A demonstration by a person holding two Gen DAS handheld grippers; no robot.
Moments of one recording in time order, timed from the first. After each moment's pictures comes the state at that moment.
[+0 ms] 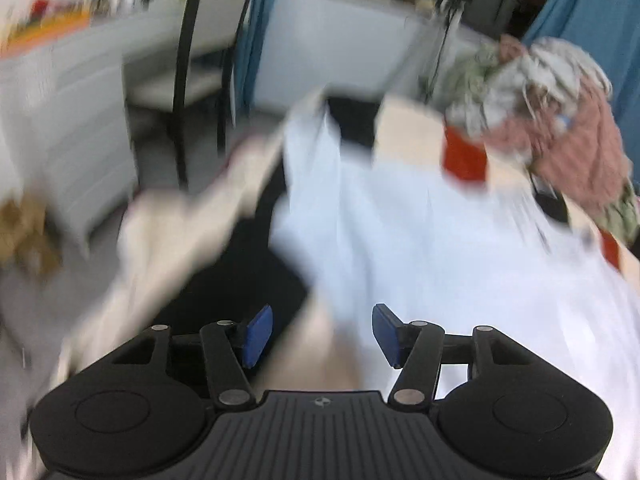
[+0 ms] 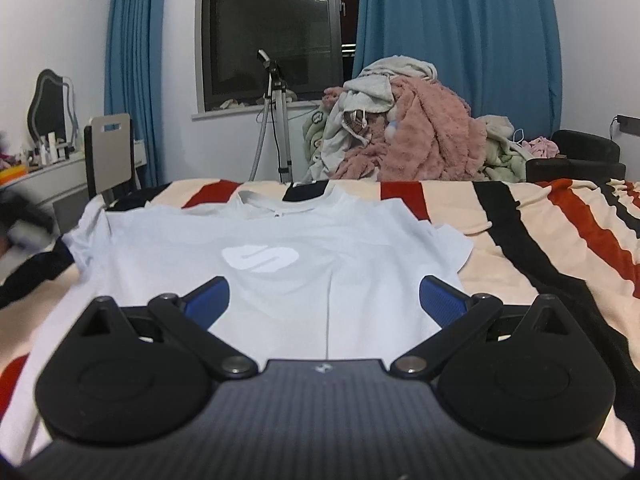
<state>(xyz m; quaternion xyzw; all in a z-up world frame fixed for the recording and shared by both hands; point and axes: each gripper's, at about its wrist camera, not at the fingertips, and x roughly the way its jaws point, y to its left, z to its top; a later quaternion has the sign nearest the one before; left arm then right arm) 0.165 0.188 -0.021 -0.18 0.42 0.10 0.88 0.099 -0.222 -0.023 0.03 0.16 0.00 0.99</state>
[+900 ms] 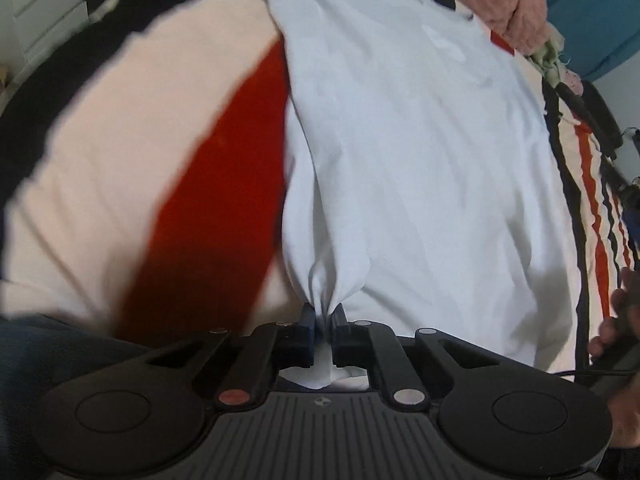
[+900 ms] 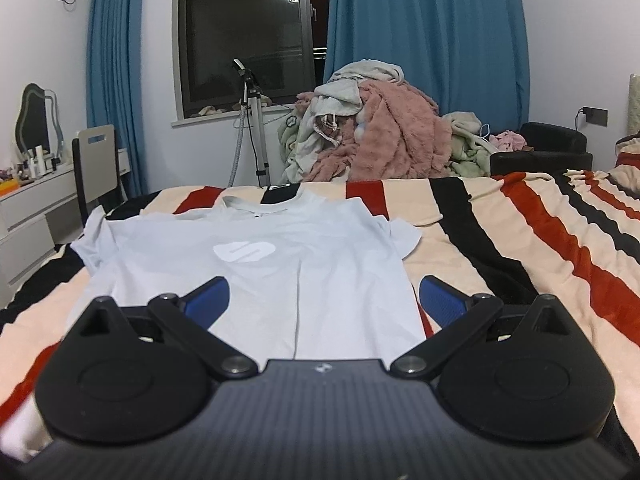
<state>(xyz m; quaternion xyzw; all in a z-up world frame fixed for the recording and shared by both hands) -0.096 0.124 -0.012 -0.16 0.57 -0.04 0.81 0.020 -0.237 0.006 0.05 0.17 -0.03 0.98</state>
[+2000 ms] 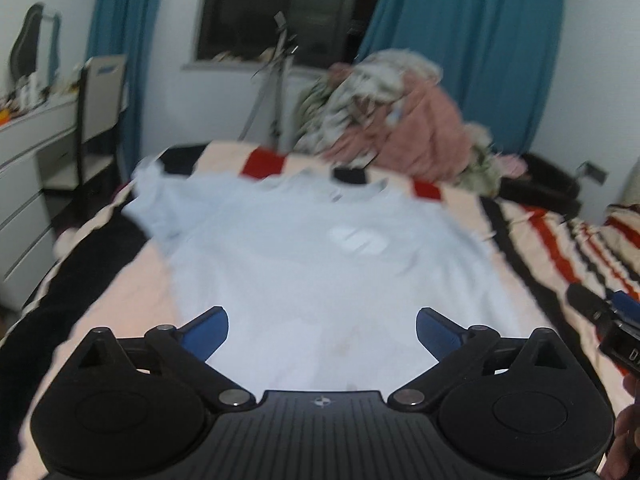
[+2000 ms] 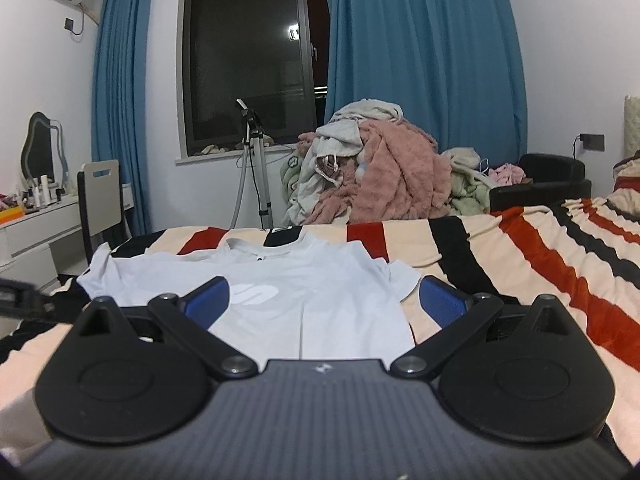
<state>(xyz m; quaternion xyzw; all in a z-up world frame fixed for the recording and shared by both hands) 0.009 -0.026 0.030 -0.04 0.26 -0.06 0.96 0.008 -0.239 0.021 0.05 0.11 -0.04 0.99</state>
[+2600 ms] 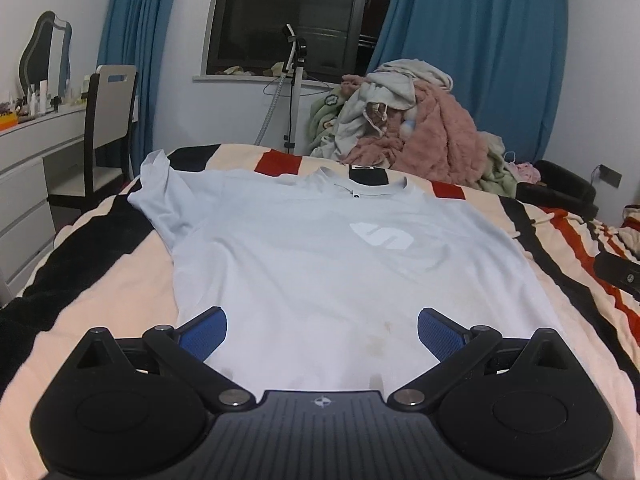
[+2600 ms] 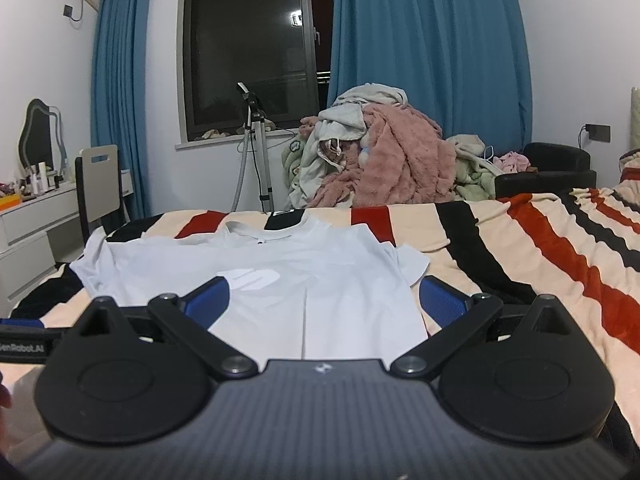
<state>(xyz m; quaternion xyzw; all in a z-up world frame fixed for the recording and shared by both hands) 0.023 -0.008 -0.021 -0.04 0.26 -0.05 0.96 0.031 -0.234 0.004 0.05 0.13 -0.03 0.99</state>
